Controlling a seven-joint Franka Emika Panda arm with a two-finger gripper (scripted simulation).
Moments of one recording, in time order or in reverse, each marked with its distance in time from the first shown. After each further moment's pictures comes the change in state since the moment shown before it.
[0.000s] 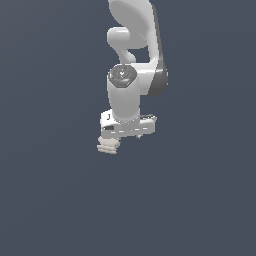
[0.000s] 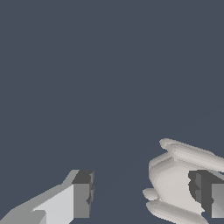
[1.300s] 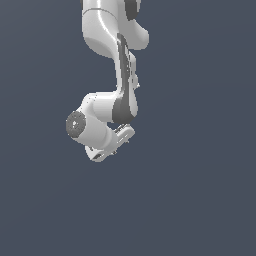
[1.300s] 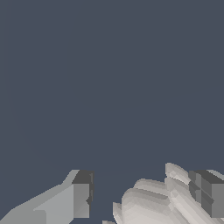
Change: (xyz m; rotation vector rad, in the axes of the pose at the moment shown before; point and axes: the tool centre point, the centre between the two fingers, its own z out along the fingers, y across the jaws) arm 0.000 0.045 0.066 0.373 -0.132 -0.438
